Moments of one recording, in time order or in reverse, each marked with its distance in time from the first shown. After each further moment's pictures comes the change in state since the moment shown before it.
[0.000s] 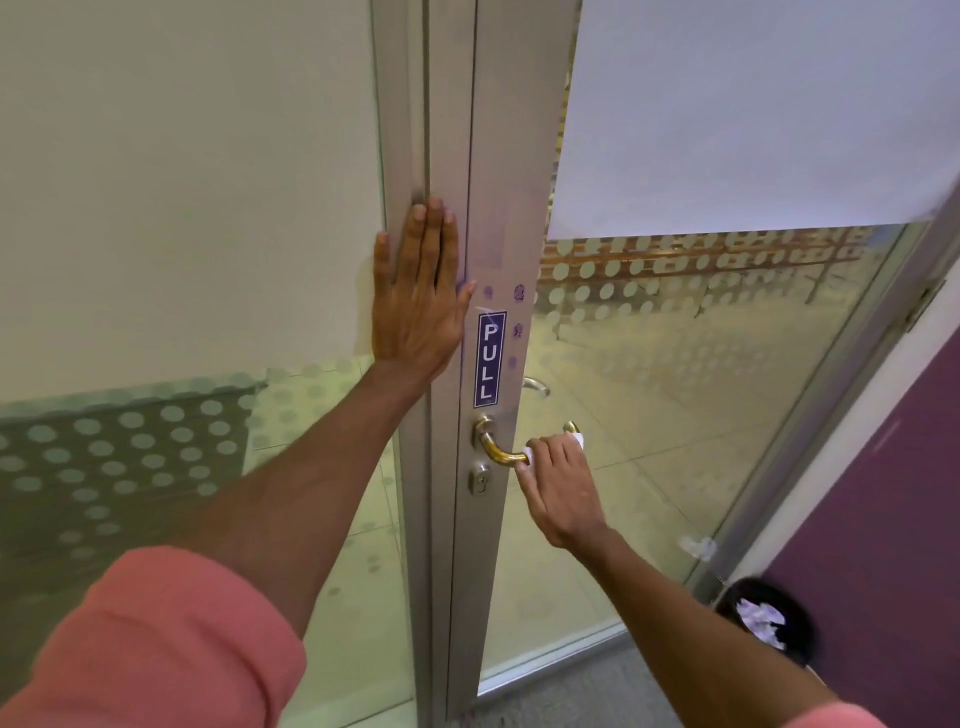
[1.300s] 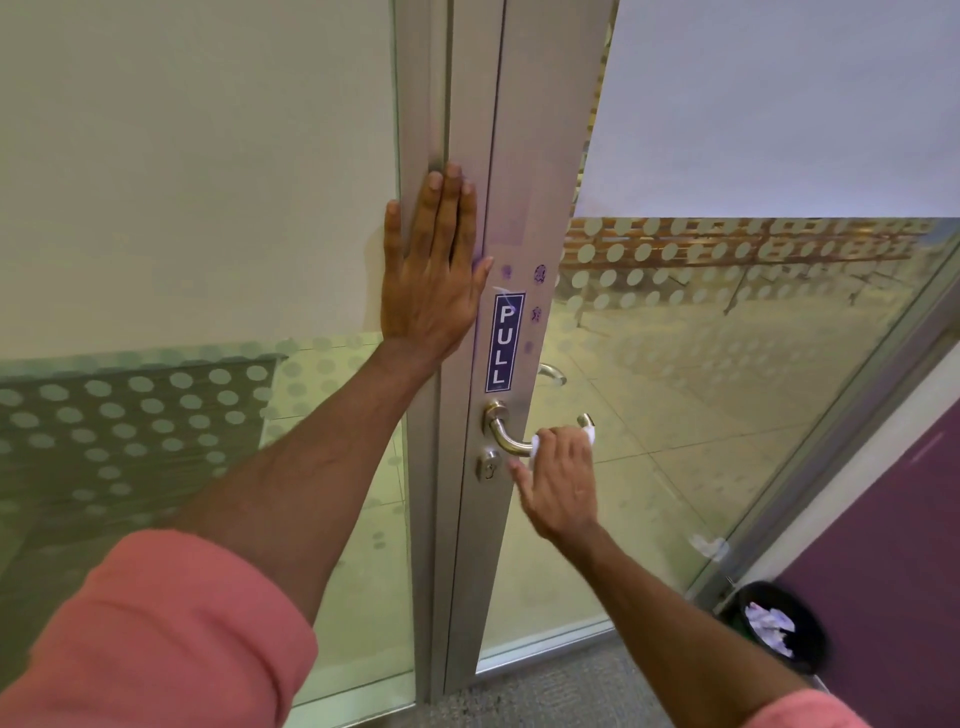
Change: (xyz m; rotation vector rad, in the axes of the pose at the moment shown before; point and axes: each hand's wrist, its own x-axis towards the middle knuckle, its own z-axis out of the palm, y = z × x) left_hand -0.003 0.002 0.004 0.046 0.030 0.004; right_hand 0.005 -0.003 0.035 -0.195 0.096 -0.029
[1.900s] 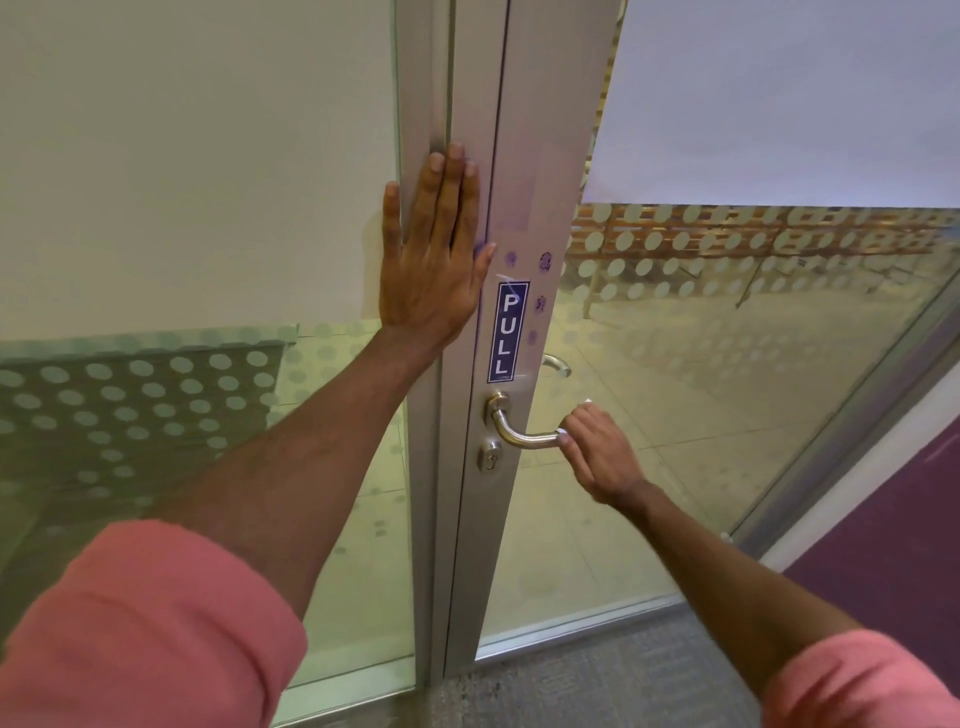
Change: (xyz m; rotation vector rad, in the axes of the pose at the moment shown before) left_hand 0.000 -0.001 0.002 0.004 0.012 -0.009; right_hand 0.028 0.070 -0.005 0.347 -0.008 -0.238
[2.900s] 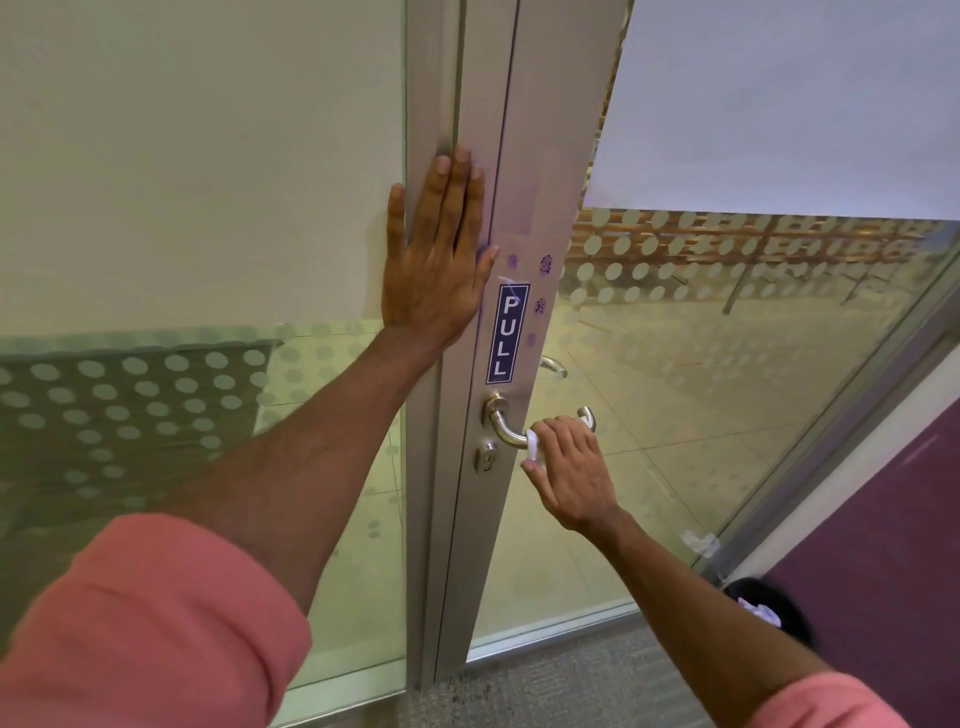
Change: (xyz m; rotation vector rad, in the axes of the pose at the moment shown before) left_hand 0.000 -0.001 0.004 -0.029 0.023 -0.003; right_hand -0.018 -0.033 0.027 -0.209 -0.010 0.019
